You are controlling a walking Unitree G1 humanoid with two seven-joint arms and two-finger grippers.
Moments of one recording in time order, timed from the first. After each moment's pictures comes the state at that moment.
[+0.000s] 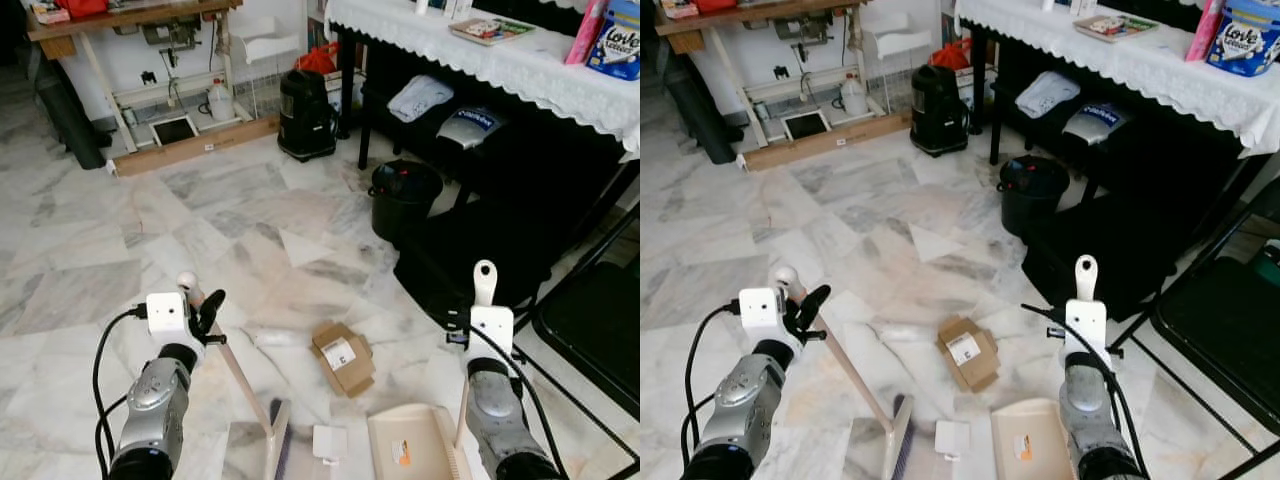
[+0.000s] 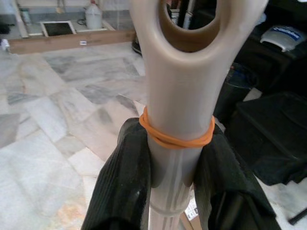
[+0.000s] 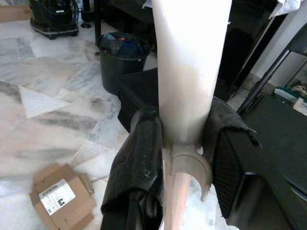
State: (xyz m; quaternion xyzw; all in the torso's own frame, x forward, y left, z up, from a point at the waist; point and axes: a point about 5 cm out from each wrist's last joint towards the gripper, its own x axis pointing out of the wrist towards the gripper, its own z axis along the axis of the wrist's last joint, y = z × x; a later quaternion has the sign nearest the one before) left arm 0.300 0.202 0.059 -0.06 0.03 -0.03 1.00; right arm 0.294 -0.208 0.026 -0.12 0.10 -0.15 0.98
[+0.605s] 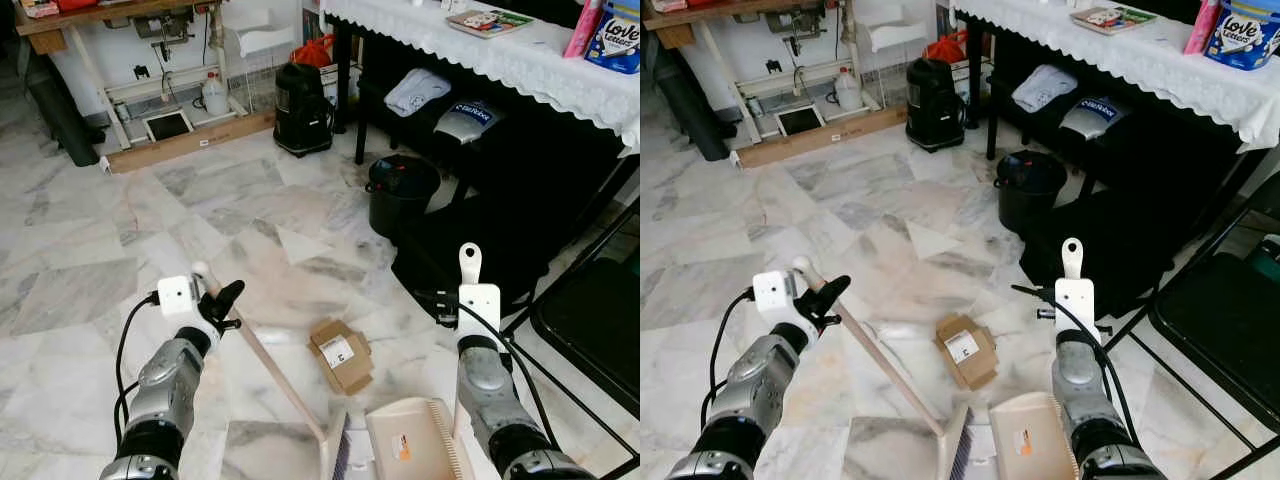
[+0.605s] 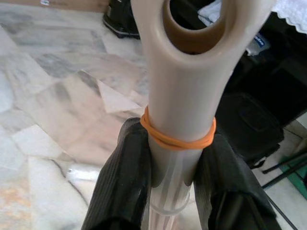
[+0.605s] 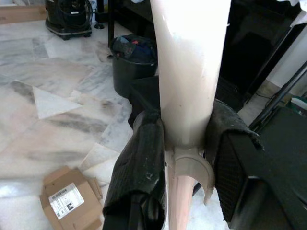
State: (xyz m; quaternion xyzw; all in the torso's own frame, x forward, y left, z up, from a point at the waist) left arm 0.324 0.185 0.069 -0.17 0.07 -0.08 0.98; right arm 0.318 -0.203 0.044 -0.12 0.10 -0.13 0.98
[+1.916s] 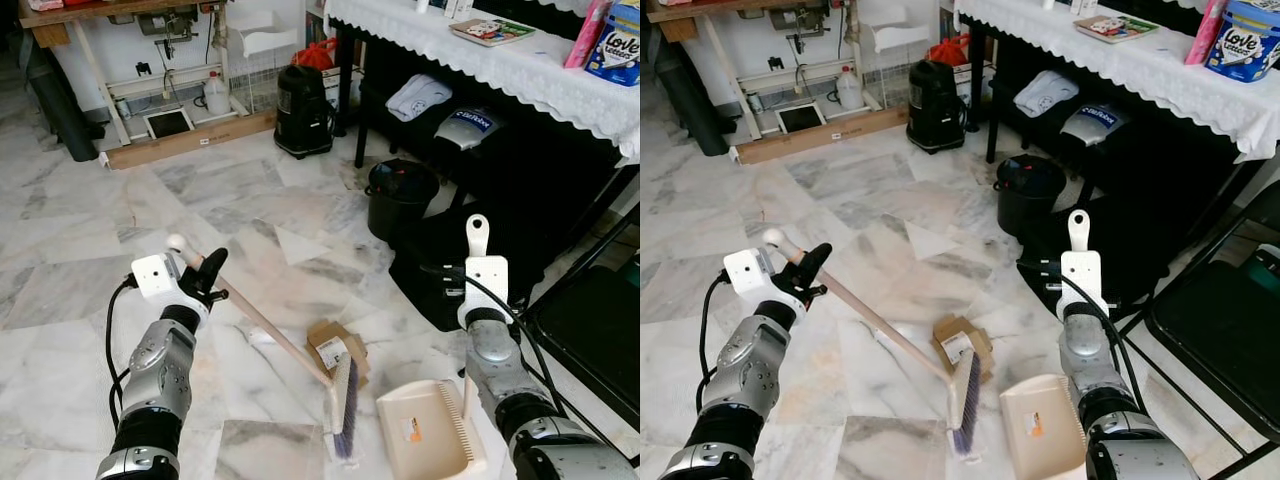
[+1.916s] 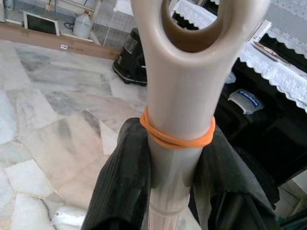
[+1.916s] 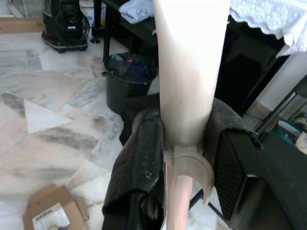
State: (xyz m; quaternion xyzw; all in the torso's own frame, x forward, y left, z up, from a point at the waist) left arm 0.329 0.201 0.100 -0.20 -0.03 -0.03 0.98; right arm 0.339 -0.209 0.067 -0.13 0.08 -0.13 0.98
